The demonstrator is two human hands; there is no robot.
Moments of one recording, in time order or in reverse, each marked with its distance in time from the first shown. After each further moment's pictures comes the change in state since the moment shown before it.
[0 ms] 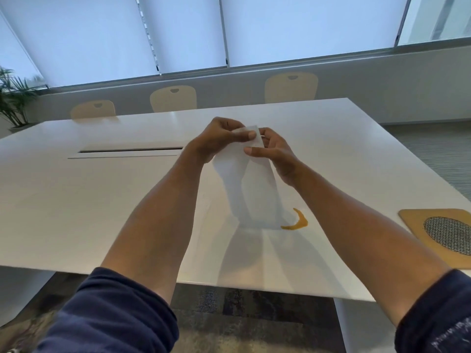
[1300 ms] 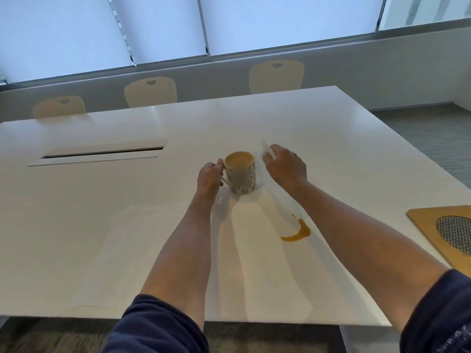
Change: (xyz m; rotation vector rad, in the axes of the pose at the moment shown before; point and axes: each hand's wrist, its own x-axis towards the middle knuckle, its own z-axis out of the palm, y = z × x) left_hand 0.049 -0.169 0.045 -0.148 0.491 -0.445; right_hand 0.034 0.077 -0.029 -0.989 0.439 0.131
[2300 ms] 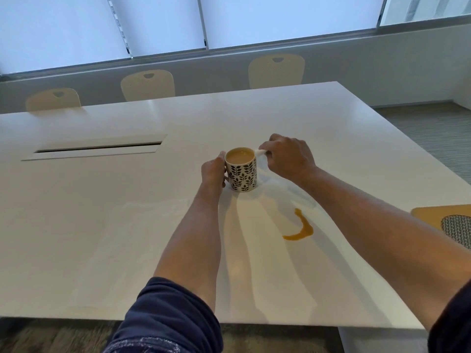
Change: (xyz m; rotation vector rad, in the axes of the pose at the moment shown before) left_hand 0.003 0.016 0.017 -0.149 0.039 -0.186; right_hand 0.007 -0.009 -0.025 -0.329 0.031 -0.469
